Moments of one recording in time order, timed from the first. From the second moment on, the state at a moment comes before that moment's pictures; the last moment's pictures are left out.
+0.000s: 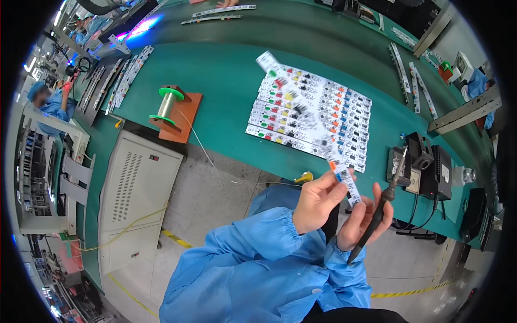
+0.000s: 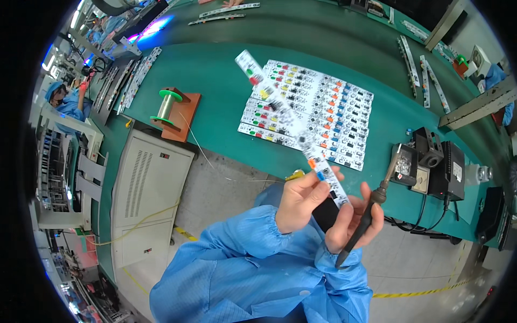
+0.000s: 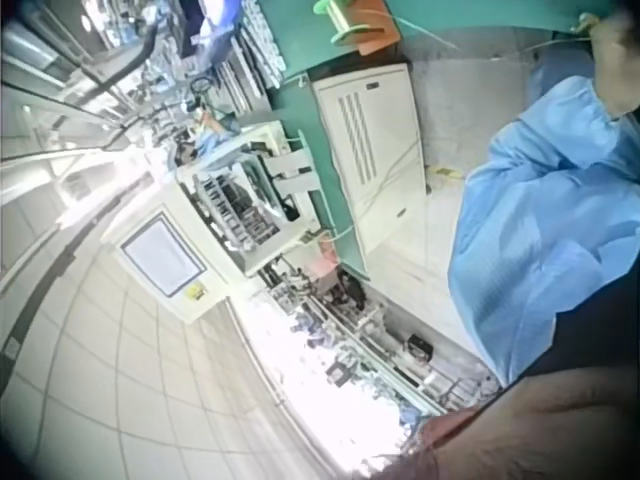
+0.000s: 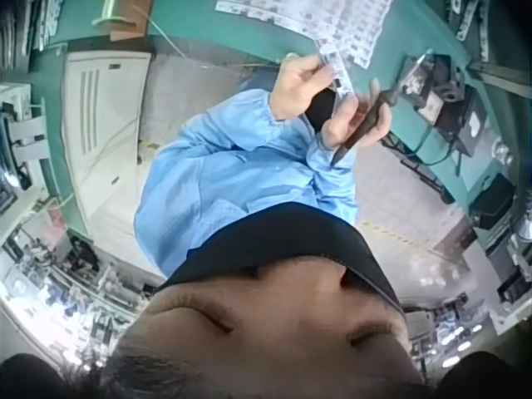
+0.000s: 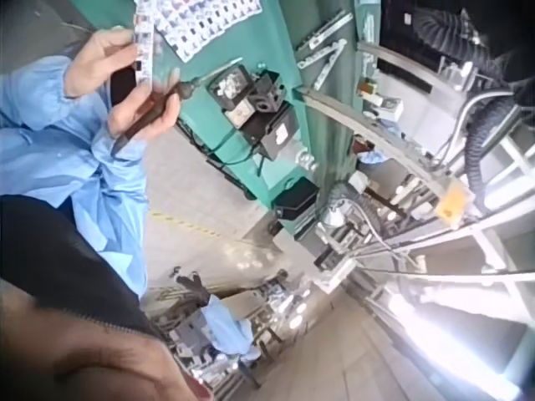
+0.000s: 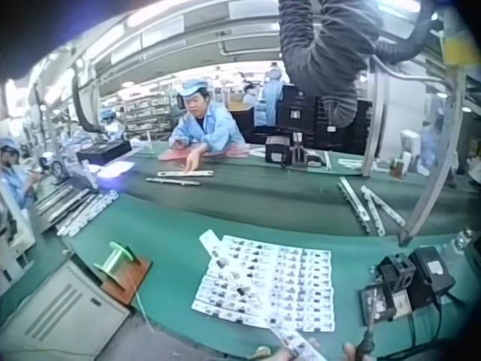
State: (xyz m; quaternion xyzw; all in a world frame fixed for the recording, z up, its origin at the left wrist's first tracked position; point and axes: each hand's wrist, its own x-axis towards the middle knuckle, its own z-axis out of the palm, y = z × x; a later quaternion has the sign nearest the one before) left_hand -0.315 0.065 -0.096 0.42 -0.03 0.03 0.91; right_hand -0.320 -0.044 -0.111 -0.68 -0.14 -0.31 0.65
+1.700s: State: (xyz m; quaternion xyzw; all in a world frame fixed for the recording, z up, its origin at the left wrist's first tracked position) left_hand -0.286 0.255 -0.135 0.80 0.20 0.10 0.56; right_hand -0.247 -0.078 -0.131 -0.89 -0.14 -0.26 0.35
